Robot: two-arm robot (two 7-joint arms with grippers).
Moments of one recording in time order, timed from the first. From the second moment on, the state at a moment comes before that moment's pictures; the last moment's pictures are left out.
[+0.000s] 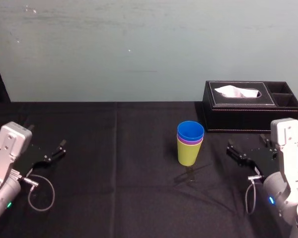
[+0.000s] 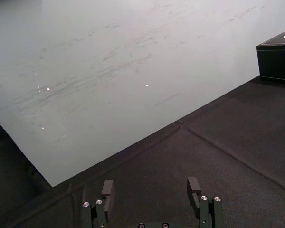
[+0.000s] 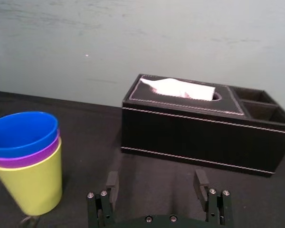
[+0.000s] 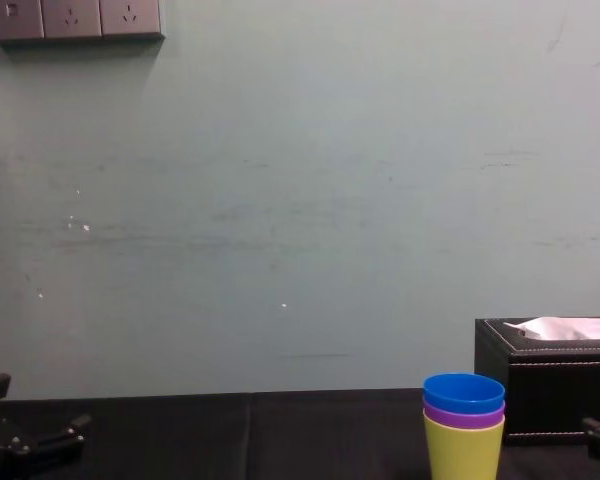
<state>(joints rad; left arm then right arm) -0.20 0.60 0.45 -1.41 -0.25 -0.12 0.03 0.16 0.29 -0.19 -1.37 0.17 0.04 0.00</state>
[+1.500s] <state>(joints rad) -0.20 0.60 0.45 -1.41 -0.25 -0.12 0.03 0.15 0.29 -0.18 -1.36 0.17 0.03 0.00</state>
